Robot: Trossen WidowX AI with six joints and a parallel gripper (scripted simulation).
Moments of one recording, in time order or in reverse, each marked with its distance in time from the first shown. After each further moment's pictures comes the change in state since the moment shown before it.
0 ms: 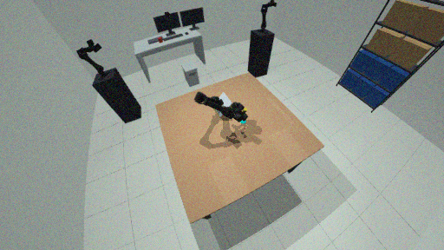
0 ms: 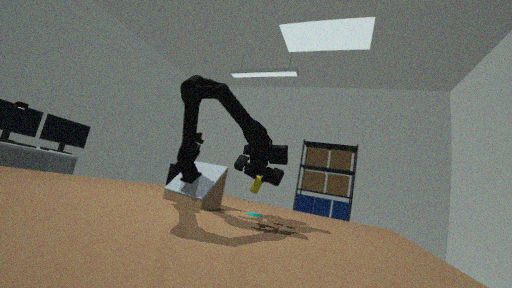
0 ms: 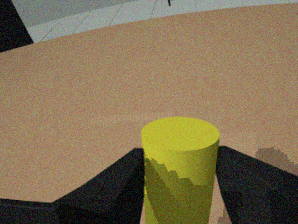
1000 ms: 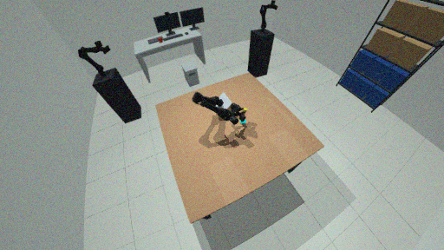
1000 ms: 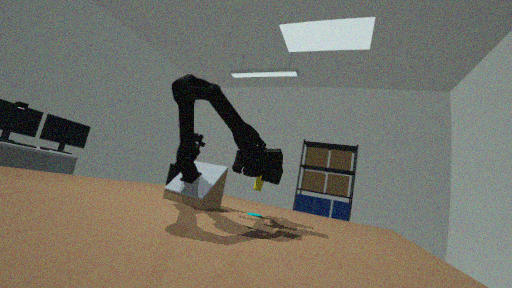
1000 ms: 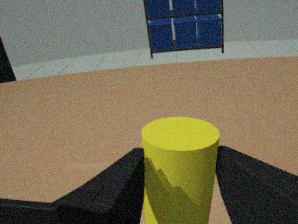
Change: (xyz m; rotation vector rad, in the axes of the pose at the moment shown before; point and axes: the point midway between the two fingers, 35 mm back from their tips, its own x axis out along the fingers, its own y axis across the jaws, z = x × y) arm -0.013 -0.002 0.001 -0.073 -0.213 -0.080
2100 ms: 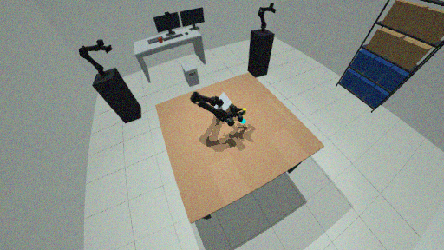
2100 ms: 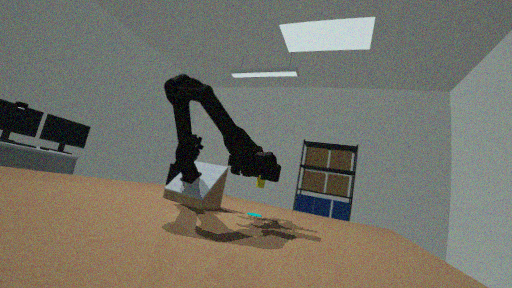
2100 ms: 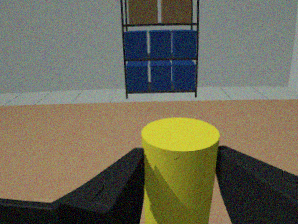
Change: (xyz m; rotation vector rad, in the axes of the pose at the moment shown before) arm -0.016 -0.001 0.003 -0.084 -0.172 -0.101
